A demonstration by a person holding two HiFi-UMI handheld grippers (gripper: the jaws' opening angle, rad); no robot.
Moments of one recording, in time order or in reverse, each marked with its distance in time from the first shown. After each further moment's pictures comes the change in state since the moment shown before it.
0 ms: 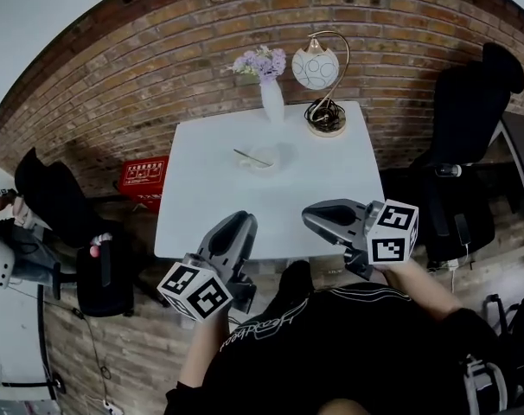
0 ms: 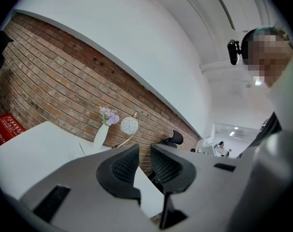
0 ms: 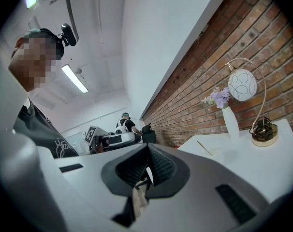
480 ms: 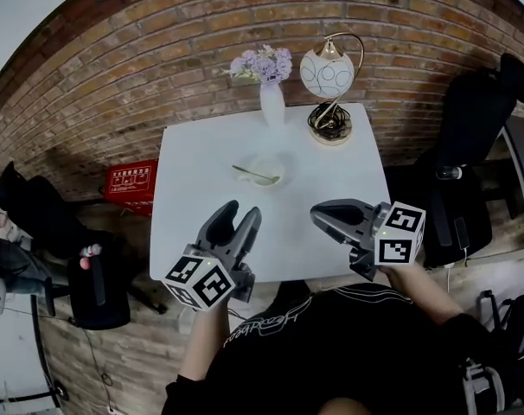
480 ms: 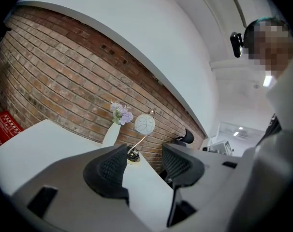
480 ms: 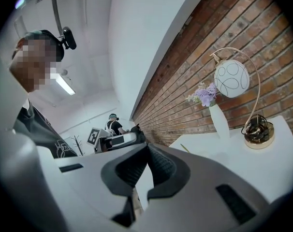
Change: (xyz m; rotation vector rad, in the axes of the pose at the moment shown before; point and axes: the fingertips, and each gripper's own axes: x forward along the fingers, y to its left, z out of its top) left arm 0.075 0.104 0.015 -0.028 0.052 0.032; right arm 0.036 -0.092 0.016 0.075 0.011 -0.098
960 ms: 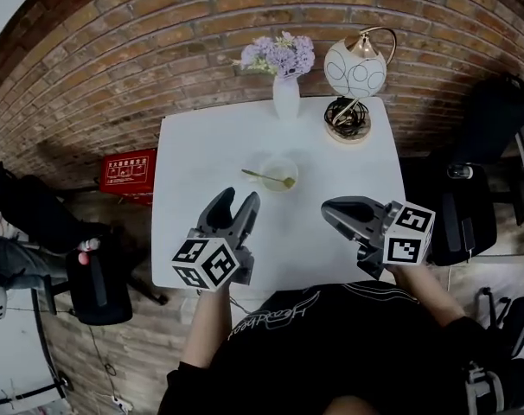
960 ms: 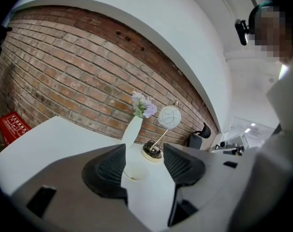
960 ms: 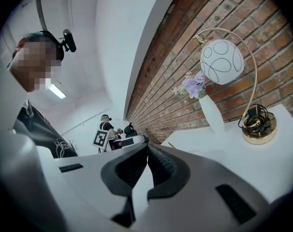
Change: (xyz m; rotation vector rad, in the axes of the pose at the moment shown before) left arm 0.051 0.106 -0.009 -0.012 0.079 0.125; right arm 0.039 -0.066 -0.003 0.088 0.026 -0.048
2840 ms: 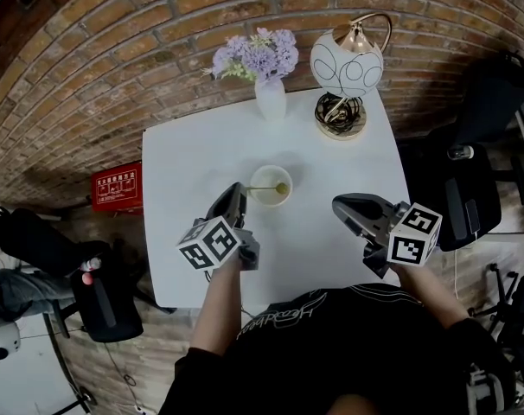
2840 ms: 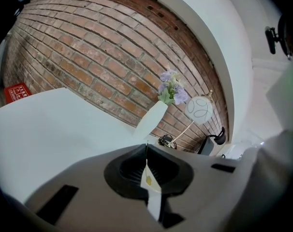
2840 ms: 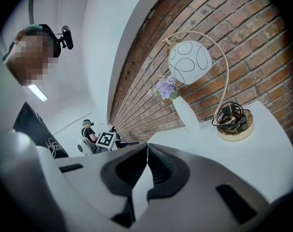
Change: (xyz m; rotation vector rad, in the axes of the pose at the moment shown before) left arm 0.087 0.074 -0.040 -0.214 0.102 0.097; right arm -0.011 -0.075 -0.009 0.071 -0.041 -0.186
